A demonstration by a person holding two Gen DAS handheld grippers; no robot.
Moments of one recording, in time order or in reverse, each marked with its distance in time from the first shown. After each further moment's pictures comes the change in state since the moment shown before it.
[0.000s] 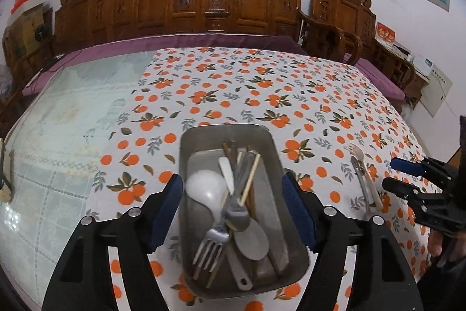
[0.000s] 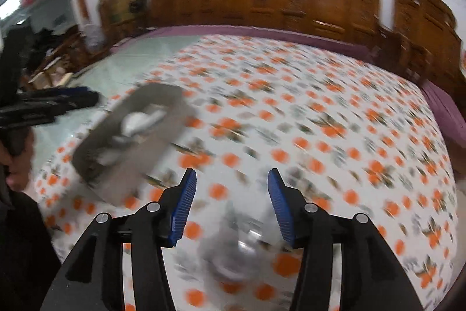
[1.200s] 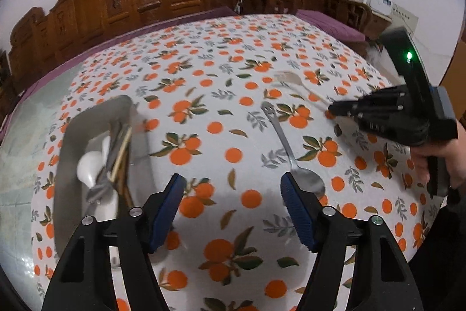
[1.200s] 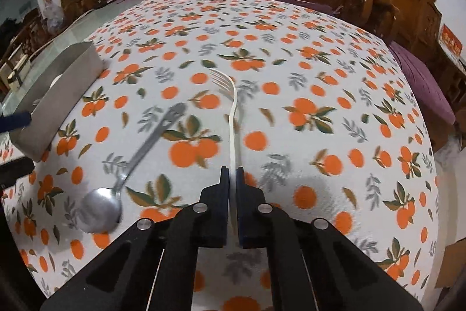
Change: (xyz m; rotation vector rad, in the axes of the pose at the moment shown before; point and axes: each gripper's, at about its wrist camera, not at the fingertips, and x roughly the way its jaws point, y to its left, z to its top) left arm 0.029 -0.149 -0.054 0.249 0.107 -0.091; right arm 0.028 -0.091 -0.033 0.018 0.167 -0.115
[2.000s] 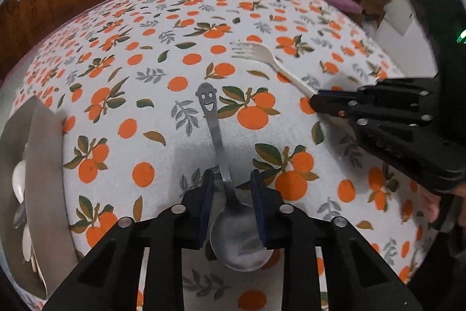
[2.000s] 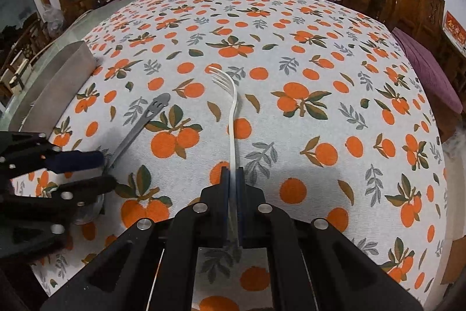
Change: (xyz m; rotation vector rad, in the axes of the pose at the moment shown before) left arm 0.086 -0.062 0.032 0.003 0.186 -0.046; right arm 0.007 -0.012 -0.004 0.023 0.025 0.041
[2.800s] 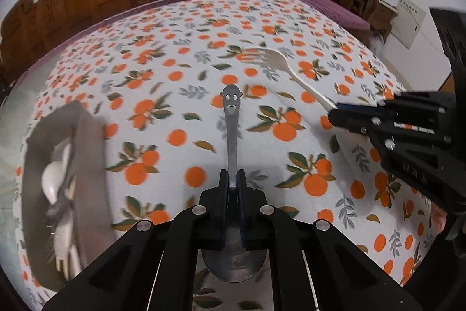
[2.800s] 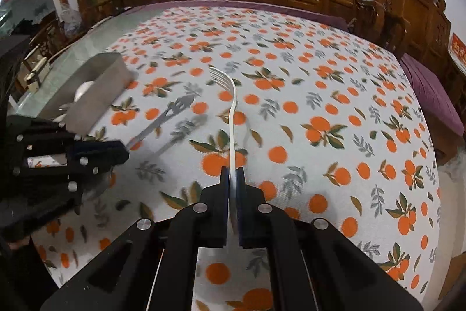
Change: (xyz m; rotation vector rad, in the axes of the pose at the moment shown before) left arm -0.043 0.037 -0.005 -0.035 -0.093 0.035; right arm -0.038 0.042 0.009 -0.072 -0.102 0.047
